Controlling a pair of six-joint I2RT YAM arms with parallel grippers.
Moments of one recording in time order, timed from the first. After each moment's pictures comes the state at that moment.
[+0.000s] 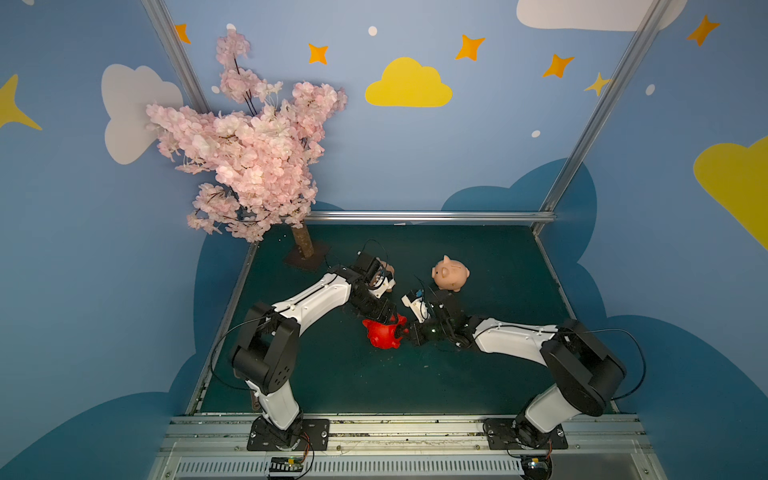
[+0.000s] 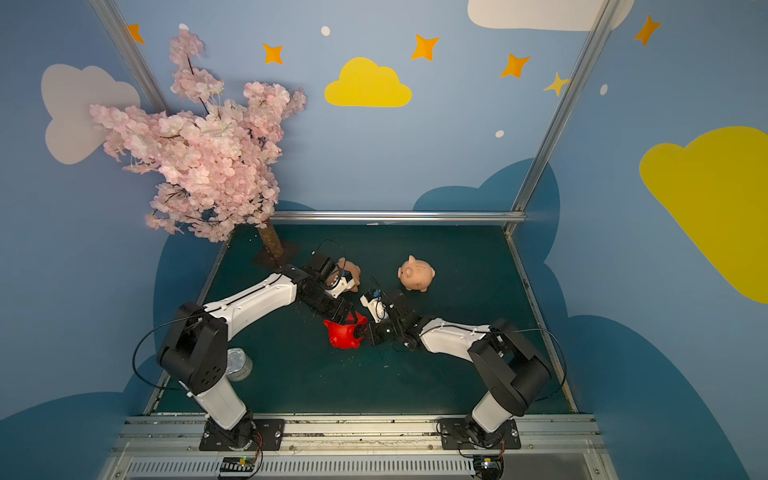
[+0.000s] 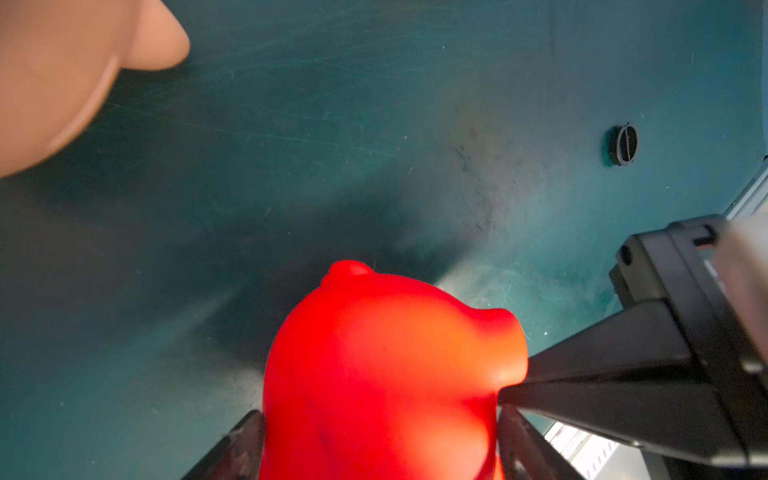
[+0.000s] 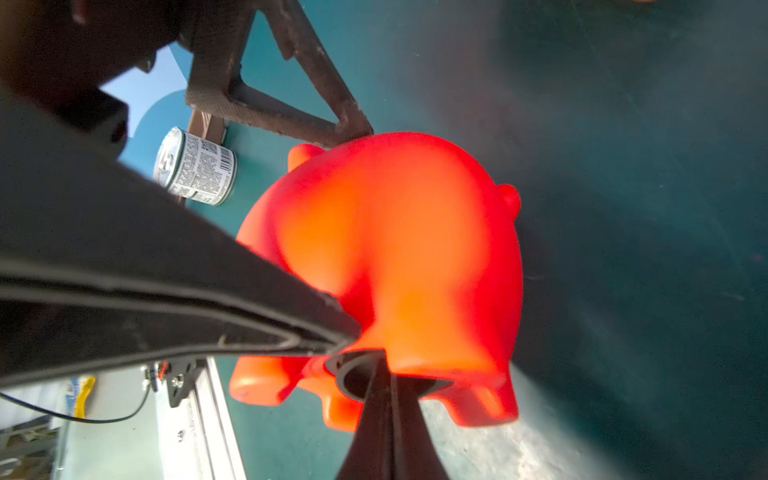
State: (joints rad) left arm -0.51 1.74 1.25 -0.80 0.41 -0.08; right arm 0.80 1.60 0.74 0.11 -0.43 0.36
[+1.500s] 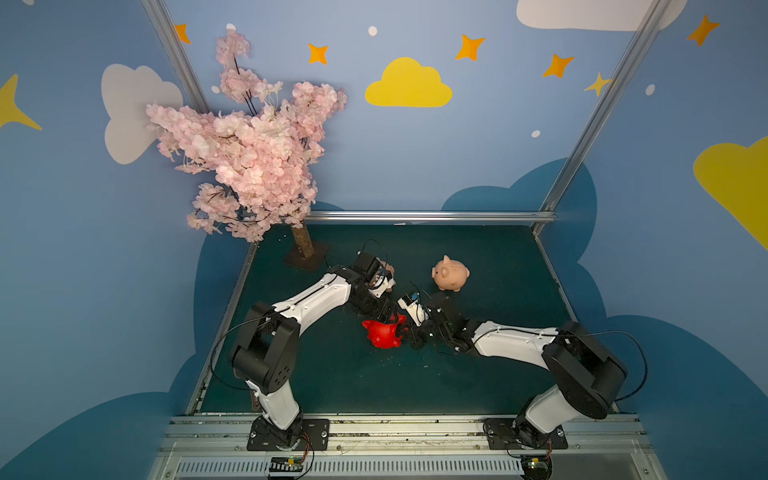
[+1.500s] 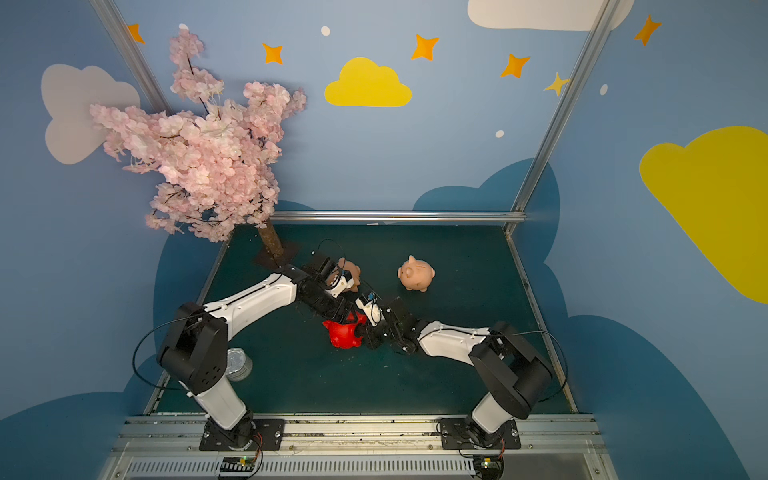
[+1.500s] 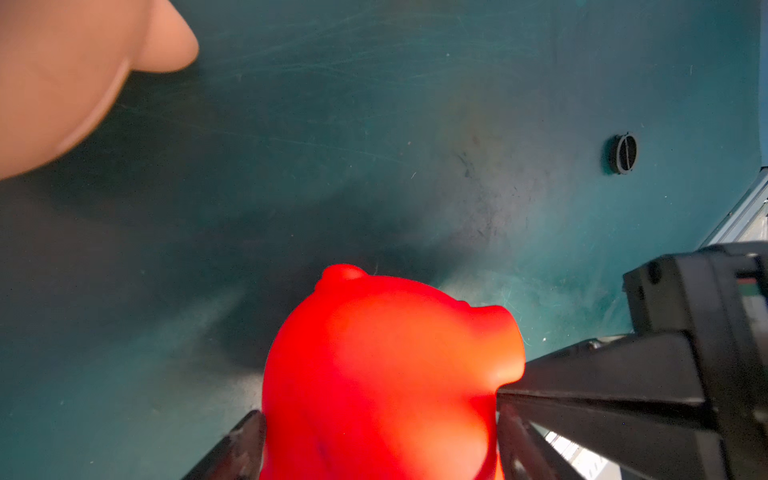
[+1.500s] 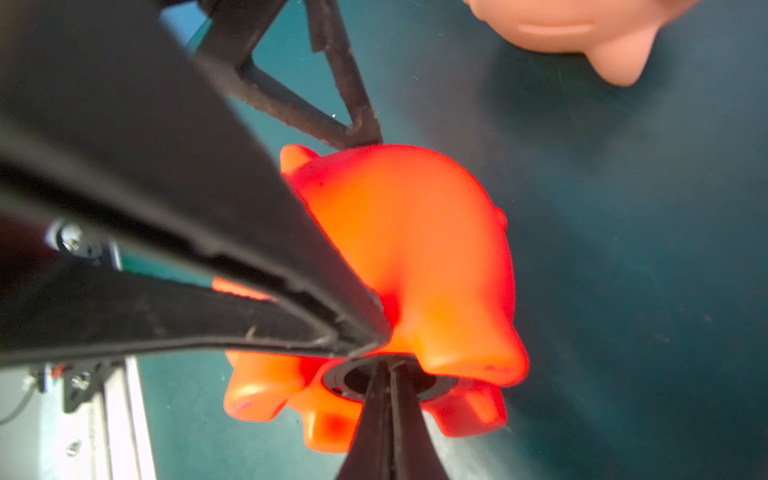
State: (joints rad) left arm -0.51 1.73 1.25 -0.79 0.41 -0.09; right arm 0.83 1.58 0.73 0.13 -0.32 0.28
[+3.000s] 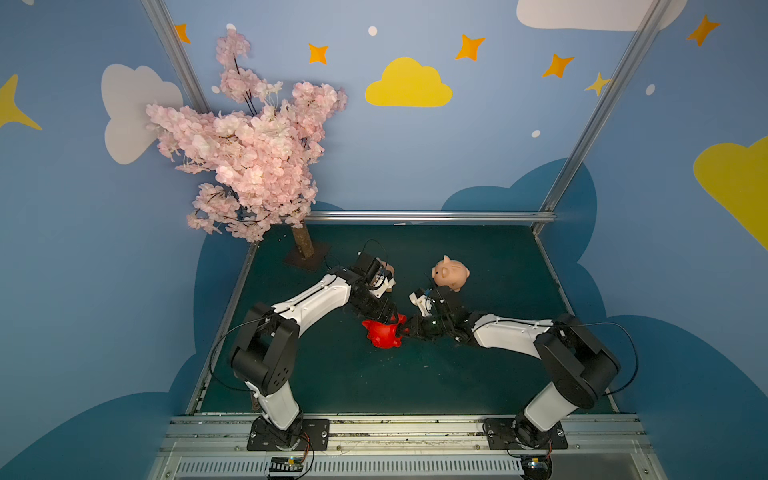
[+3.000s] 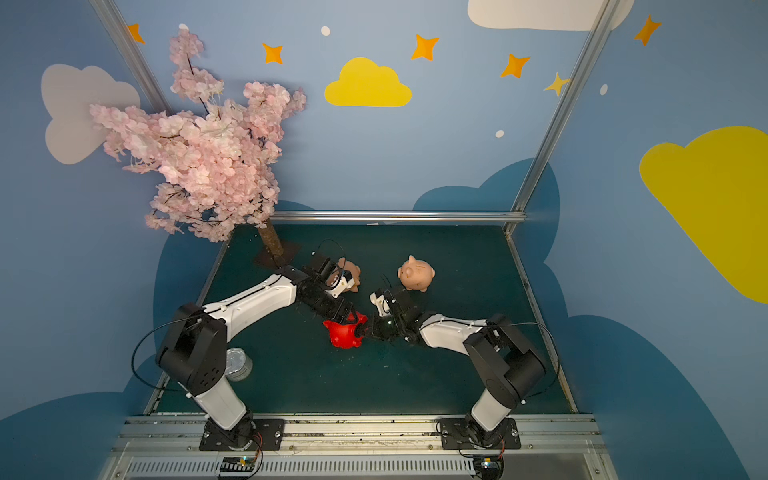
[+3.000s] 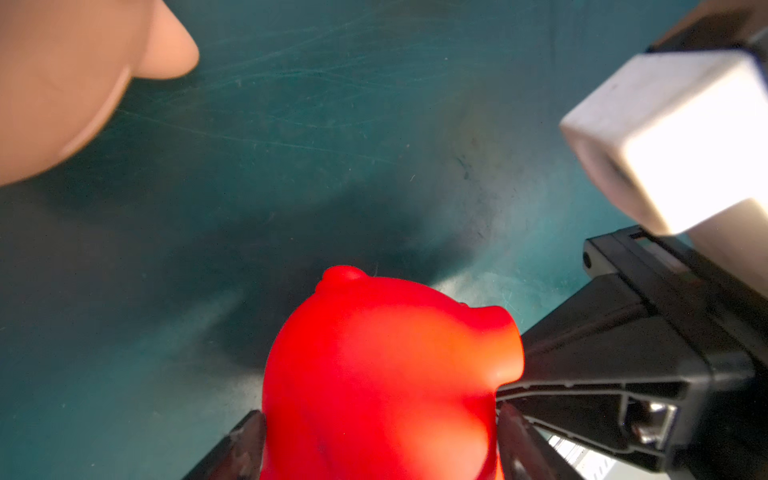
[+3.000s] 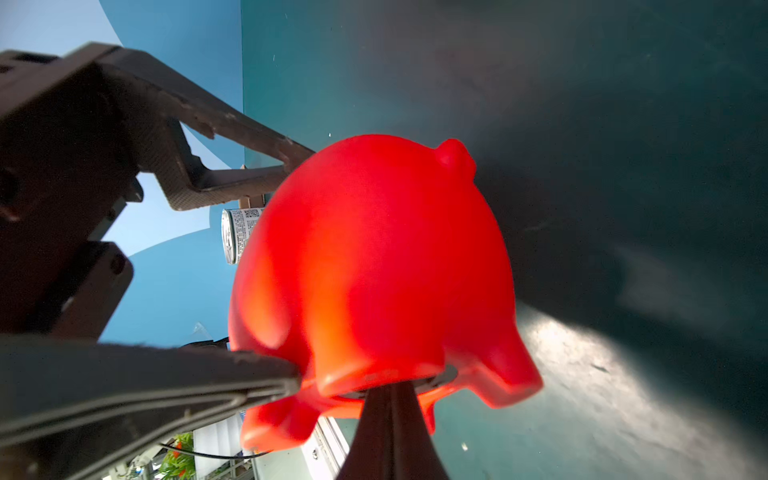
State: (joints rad) left arm -0.51 1.73 1.24 -0.77 0.40 -0.10; right arm 0.74 1.64 0.76 0.12 -0.55 0.85
